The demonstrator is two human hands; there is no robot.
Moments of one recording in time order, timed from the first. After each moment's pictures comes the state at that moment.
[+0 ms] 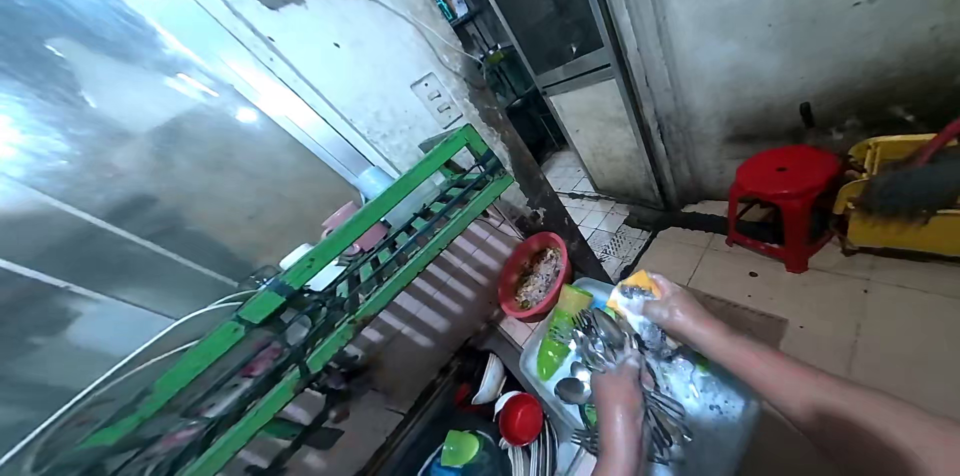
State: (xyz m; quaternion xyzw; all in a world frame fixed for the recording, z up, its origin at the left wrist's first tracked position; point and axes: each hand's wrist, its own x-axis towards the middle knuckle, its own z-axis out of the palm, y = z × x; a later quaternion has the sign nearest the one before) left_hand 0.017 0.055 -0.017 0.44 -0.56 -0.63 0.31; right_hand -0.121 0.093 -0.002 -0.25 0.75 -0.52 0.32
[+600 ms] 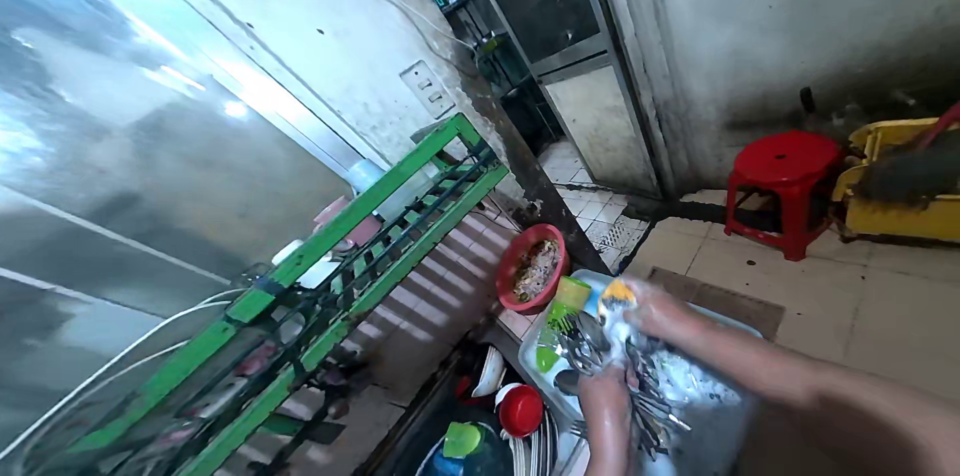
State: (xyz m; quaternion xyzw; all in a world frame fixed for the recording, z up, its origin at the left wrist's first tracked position) left_hand 0.032 0.050 -0.023 0.47 -0.55 -0.60 0.33; right_hand -0.114 0.078 -0.009 -0.41 0.77 -0.41 0.26
